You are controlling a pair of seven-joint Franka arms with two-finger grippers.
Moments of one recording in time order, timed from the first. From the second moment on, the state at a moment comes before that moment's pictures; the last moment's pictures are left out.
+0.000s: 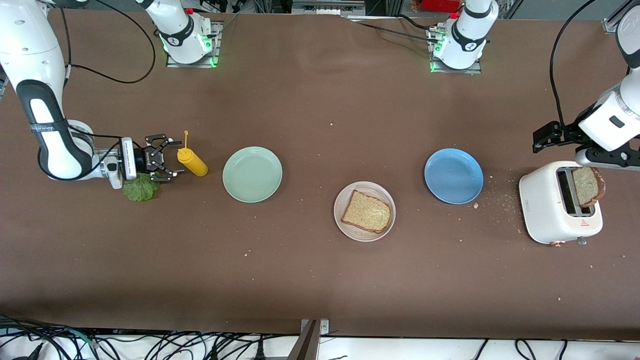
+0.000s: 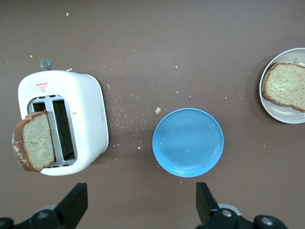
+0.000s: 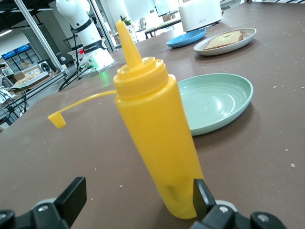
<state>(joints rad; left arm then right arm) 0.14 0.07 -0.15 -1.66 0.04 1.71 0.09 -0.25 0.69 -0.04 -1.94 0.94 1.63 -2.36</state>
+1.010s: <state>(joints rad) 0.14 0.07 -0.16 -1.64 0.04 1.68 0.09 -0.19 0.74 -0.03 -1.94 1.09 1.64 -2.43</state>
